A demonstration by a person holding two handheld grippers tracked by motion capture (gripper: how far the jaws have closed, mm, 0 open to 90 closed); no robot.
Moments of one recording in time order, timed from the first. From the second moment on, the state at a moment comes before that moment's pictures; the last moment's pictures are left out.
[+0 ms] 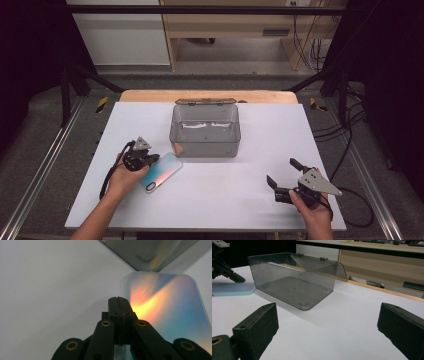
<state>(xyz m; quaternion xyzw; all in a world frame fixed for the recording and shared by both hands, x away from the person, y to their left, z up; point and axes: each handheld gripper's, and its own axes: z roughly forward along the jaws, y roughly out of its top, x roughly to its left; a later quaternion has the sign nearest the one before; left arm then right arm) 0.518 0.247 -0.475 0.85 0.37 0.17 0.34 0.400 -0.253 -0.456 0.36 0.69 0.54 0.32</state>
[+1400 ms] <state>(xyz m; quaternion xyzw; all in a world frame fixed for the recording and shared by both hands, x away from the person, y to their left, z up) 0.426 0.200 -0.453 0.85 0.31 0.14 0.40 0.398 -0.253 -0.455 0.36 0.69 0.54 0.32</state>
